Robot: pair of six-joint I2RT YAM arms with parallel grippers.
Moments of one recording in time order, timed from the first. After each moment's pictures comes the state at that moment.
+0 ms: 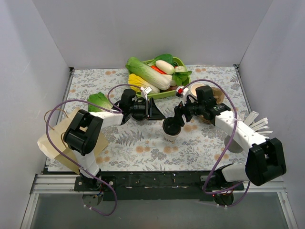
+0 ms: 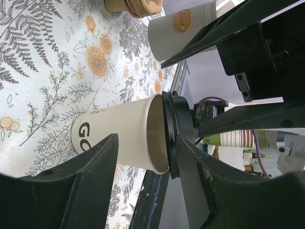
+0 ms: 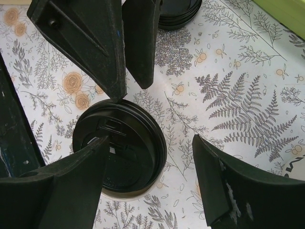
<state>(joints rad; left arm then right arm) -0.49 1.79 0.94 0.46 0.95 -0.82 0.43 1.34 0.95 -0.34 -0.67 -0.23</state>
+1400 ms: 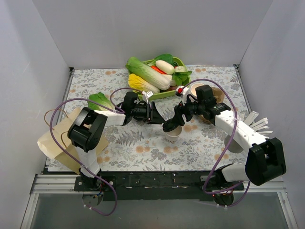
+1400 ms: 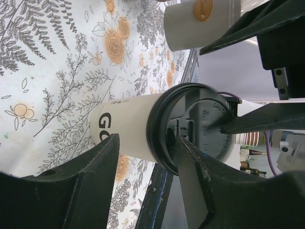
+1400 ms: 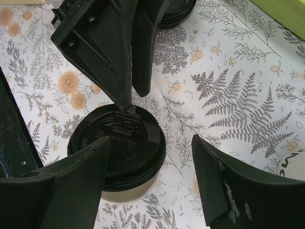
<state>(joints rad) -0.50 1.85 0.94 0.43 0.95 -0.79 0.43 1.34 0.97 -0.35 -0.64 -0.24</state>
